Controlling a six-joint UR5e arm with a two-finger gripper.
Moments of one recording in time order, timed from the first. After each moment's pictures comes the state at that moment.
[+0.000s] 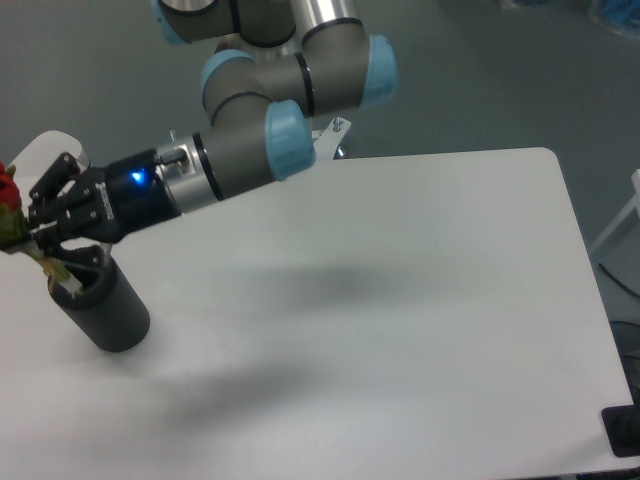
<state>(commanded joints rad) 2.27 -1.77 -1.79 -0.89 0.15 1.10</state>
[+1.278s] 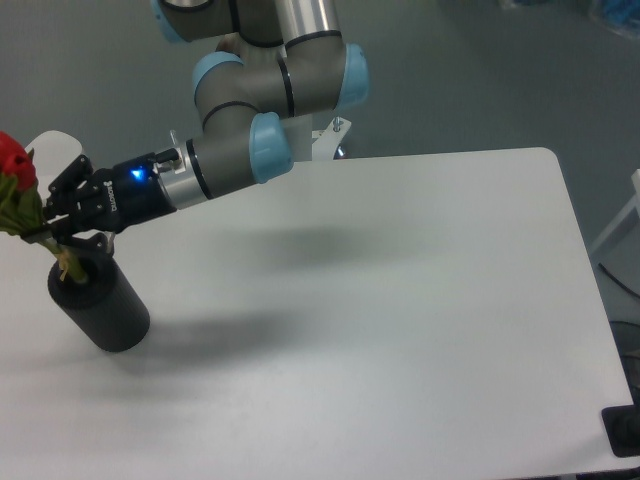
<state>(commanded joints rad) 2.26 -1.79 -1.98 -0.86 0.21 1.43</state>
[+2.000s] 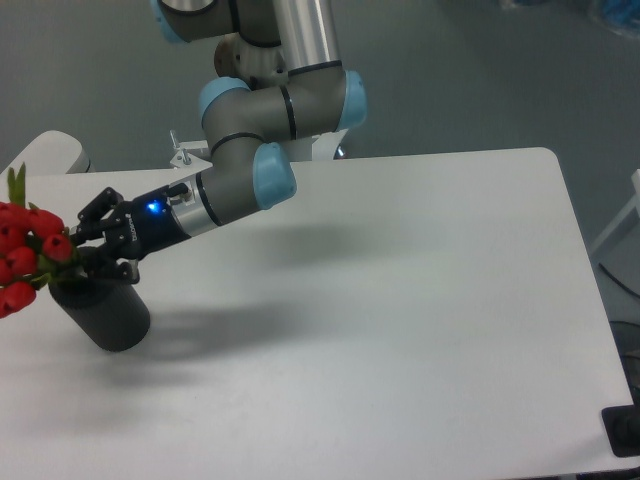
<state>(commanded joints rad) 2.29 -1.85 -2.00 -0.86 0.30 1.50</state>
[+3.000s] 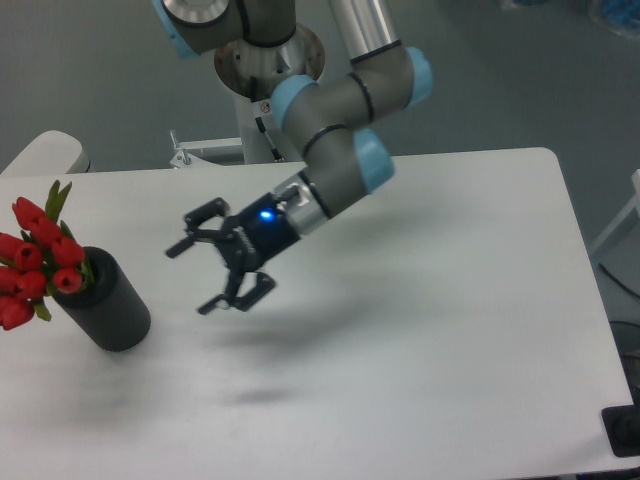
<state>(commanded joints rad) 2.62 -1.93 -1.95 -0.86 0.33 1.50</state>
